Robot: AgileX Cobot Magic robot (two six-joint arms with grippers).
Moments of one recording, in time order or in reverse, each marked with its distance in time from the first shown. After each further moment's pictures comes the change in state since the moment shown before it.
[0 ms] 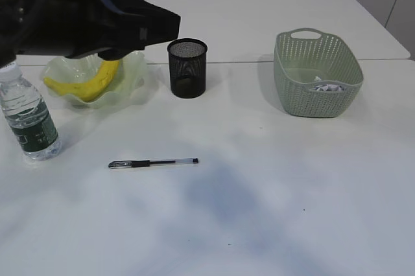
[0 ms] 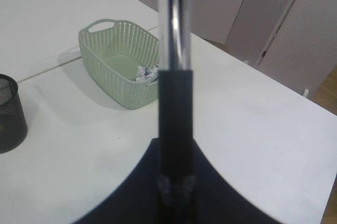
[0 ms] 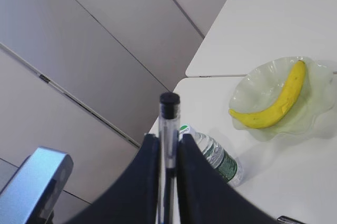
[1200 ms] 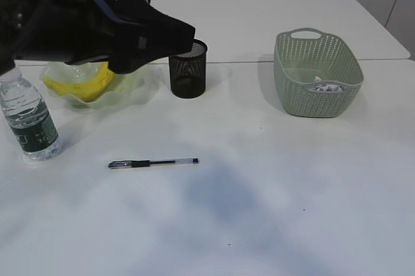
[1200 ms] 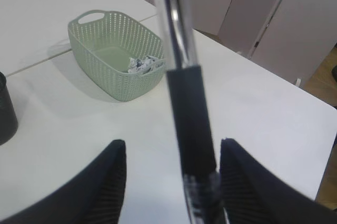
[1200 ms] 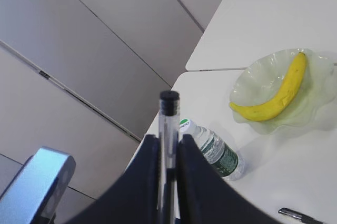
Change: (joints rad) left arm 0.000 0.000 0.000 0.008 0.044 0.000; right arm 0.000 0.000 0.000 -0.004 0.006 0.022
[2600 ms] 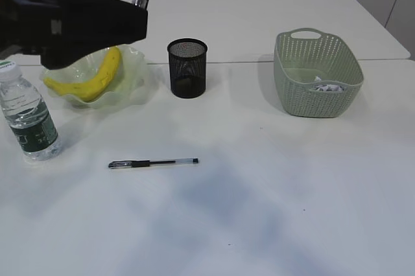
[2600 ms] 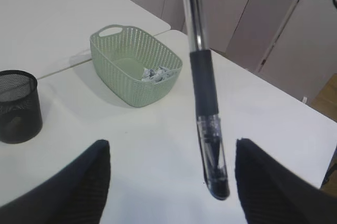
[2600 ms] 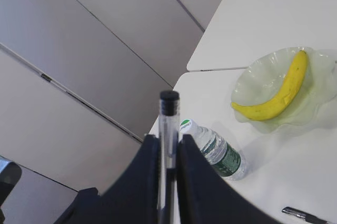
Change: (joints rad) left arm 0.062 -0.172 0.074 0.063 0.045 -0.081; right arm 0.000 -0.002 0.000 0.000 -0.002 0.020
